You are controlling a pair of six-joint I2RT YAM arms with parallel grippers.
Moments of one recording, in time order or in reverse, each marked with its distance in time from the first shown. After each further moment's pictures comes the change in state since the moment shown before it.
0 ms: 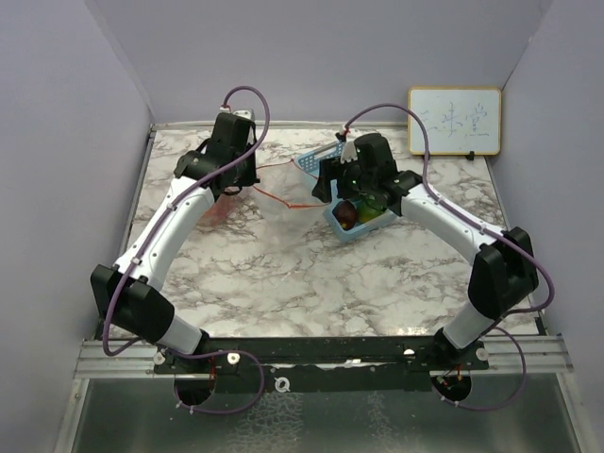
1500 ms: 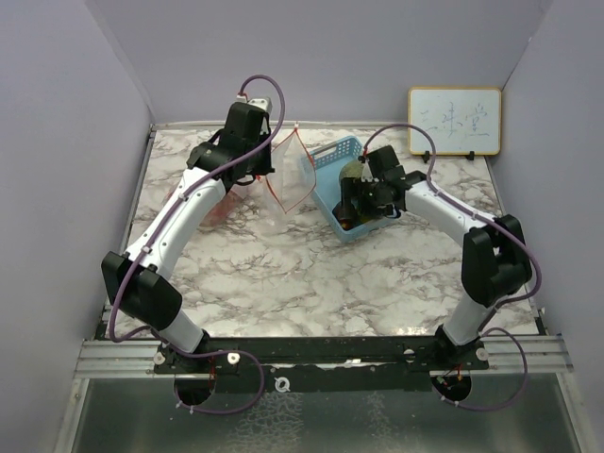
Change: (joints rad) left arm -0.055 0.087 0.102 0.075 0.044 0.016; right arm -0.135 0.064 -0.051 -0.272 0.040 0.050
